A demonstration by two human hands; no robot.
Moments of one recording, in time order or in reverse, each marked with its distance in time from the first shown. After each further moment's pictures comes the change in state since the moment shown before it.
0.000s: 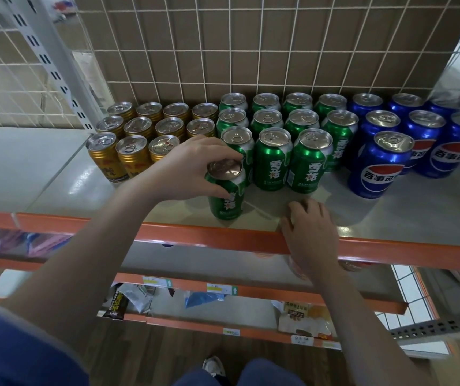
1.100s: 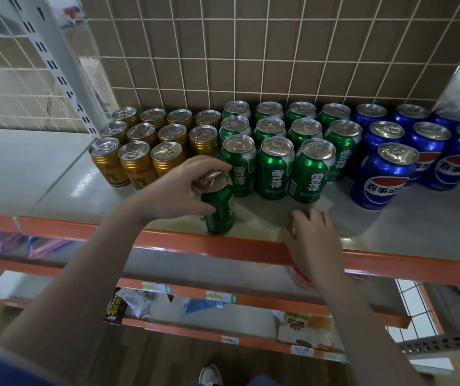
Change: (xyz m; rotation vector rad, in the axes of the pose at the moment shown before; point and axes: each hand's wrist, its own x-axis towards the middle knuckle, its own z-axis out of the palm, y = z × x) left_hand -0.019 -0.019 0.015 -0.436 -0.062 -0.137; right_hand 0.004 -0.004 -0.020 -0.019 -0.173 0.012
